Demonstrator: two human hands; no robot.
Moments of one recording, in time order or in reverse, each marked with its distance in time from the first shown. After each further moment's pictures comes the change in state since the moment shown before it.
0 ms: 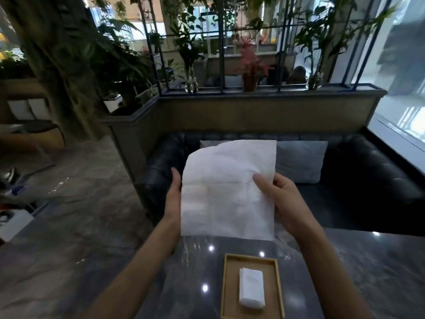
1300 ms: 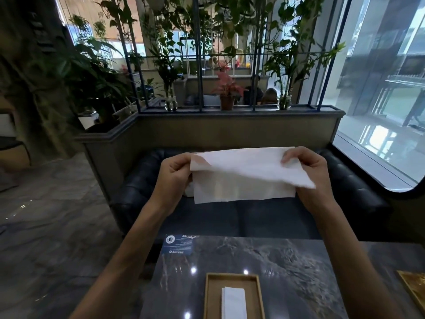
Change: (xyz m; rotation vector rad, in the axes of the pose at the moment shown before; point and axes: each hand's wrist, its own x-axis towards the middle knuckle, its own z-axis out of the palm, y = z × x) left_hand 0.005 0.032 0.086 0.822 -0.088 0.700; right_hand 0.009 -0.072 -0.070 -0.117 0.184 -0.533
